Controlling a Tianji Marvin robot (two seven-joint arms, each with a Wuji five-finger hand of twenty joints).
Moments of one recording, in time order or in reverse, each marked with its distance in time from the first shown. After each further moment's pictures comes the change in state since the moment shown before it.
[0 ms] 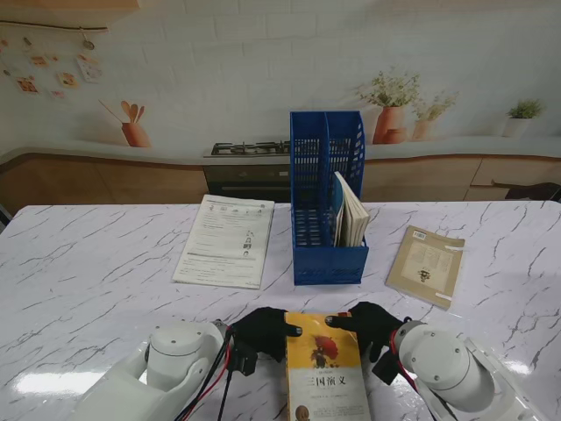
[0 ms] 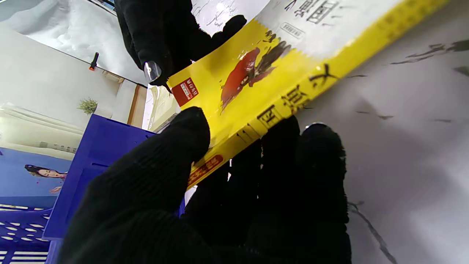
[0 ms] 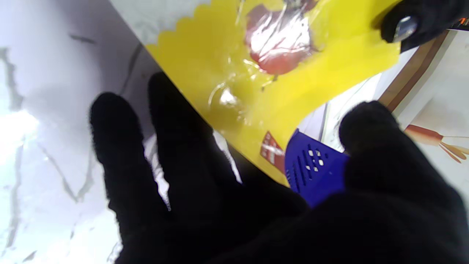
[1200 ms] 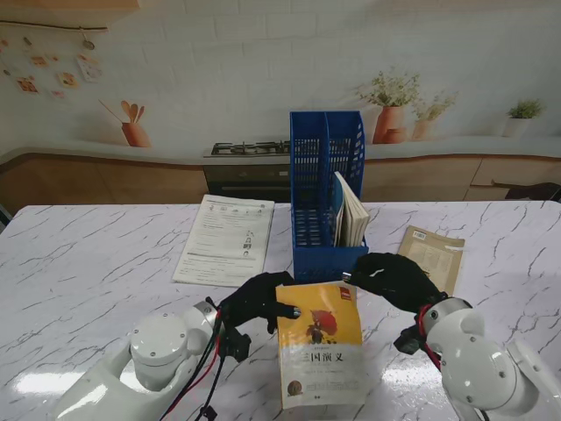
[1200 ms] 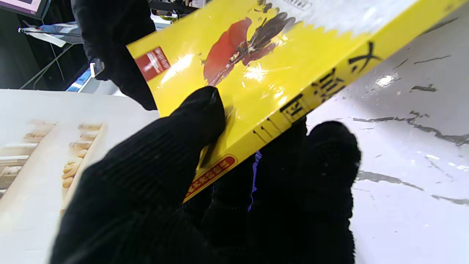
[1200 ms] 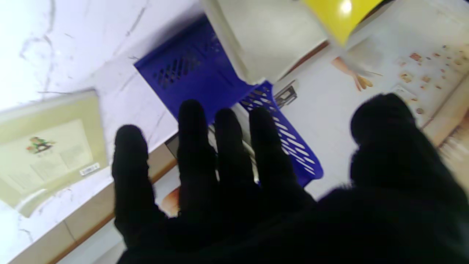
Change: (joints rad) left arm 0.041 0.047 -0.048 -0.153 0.167 -0.296 -0.029; right arm -0.154 -0.028 0.190 -0.313 -0.220 -0.129 -0.113; left_hand 0.019 -0.179 0.117 -0.022 0.059 -0.154 0.290 0.026 0.331 -0.113 -0.234 0.133 0.209 -0.038 -0.044 0.010 0.221 -0.031 0.123 -0.221; right_hand -0.011 -0.009 -0.073 0.000 -0.089 -0.248 0.016 0.084 -0.160 -0.289 -0.169 0.045 -0.324 -0.137 -0.115 0.114 -0.533 0.000 -0.209 0.138
